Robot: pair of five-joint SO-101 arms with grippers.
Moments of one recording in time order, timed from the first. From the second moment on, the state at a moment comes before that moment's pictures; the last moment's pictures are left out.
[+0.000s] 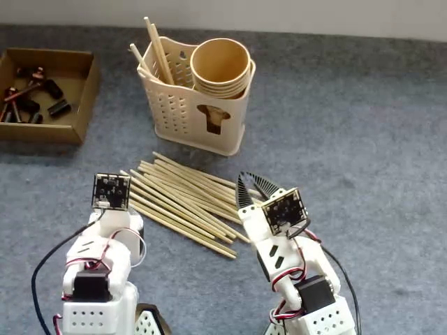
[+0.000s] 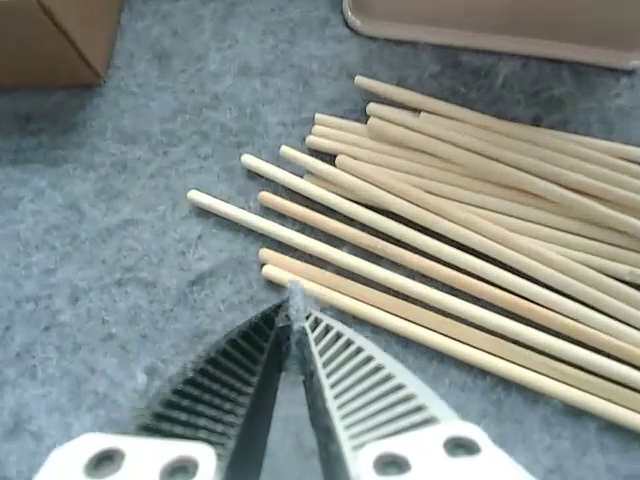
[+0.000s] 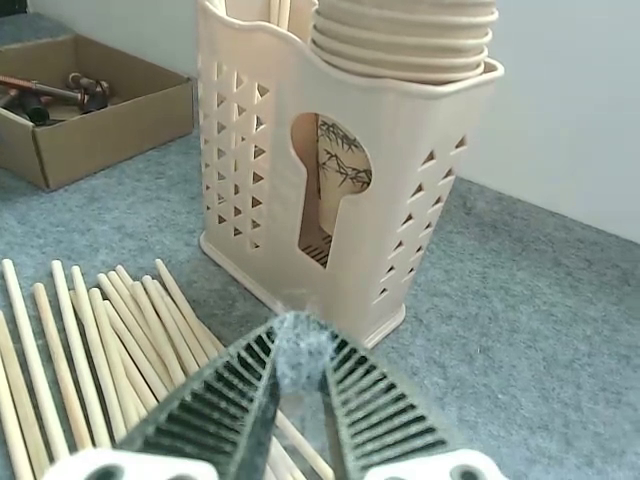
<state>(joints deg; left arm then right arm) -6.4 -104.4 93.2 66.2 -0.4 -26.9 -104.5 95.9 27.8 12.2</state>
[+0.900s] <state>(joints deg) -6.4 -104.3 96.0 77.1 -0.3 -25.9 -104.5 93.8 42.2 12.2</state>
